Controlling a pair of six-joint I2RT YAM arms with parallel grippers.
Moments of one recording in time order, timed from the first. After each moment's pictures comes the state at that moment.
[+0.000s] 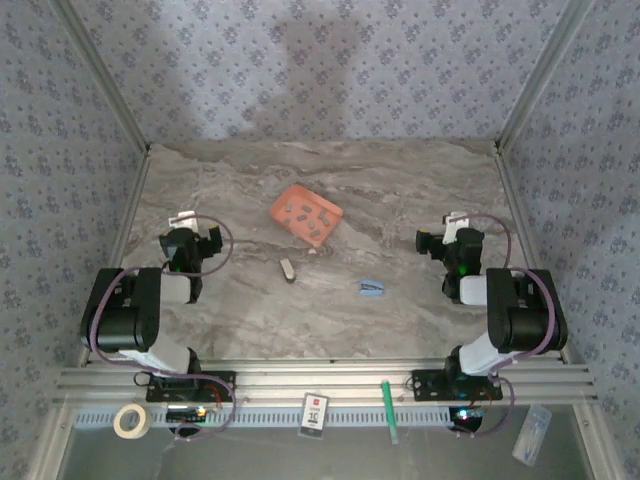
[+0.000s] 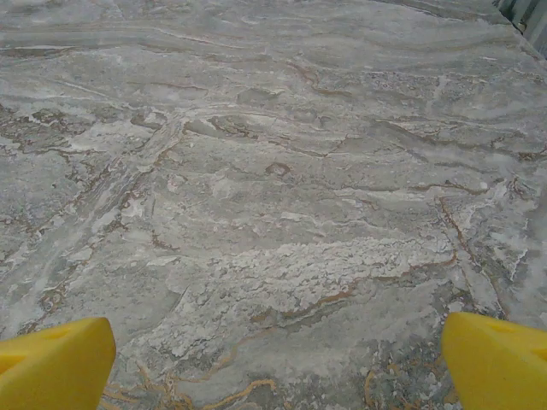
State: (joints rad) left arm -0.01 1.54 0.38 0.75 -0.22 -0.05; right arm -0.05 1.53 0.37 0.73 -0.03 -0.03
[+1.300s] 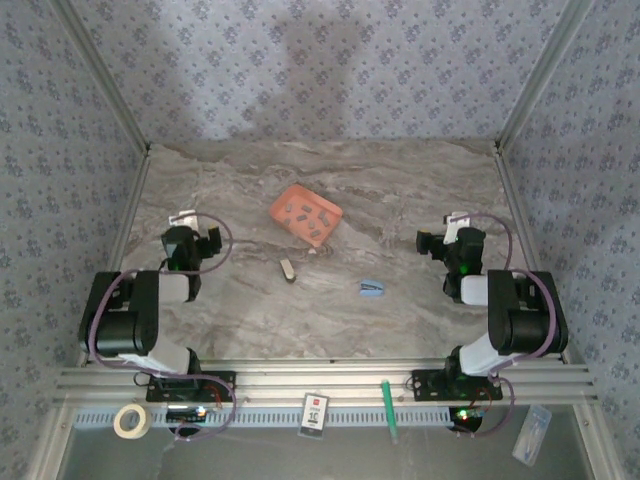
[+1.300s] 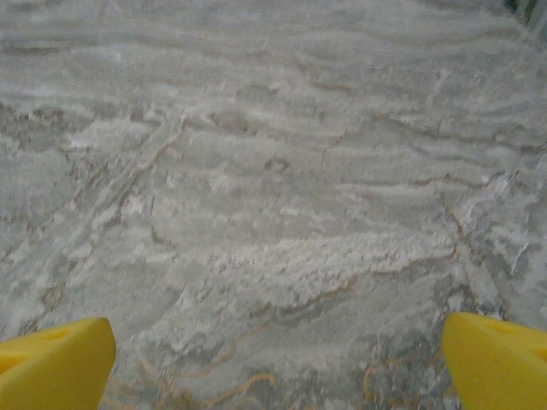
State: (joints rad) left arm -0.01 1.50 0.42 0.61 -0.18 -0.04; right arm -0.05 1.49 0.38 0.66 -0.05 -0.03
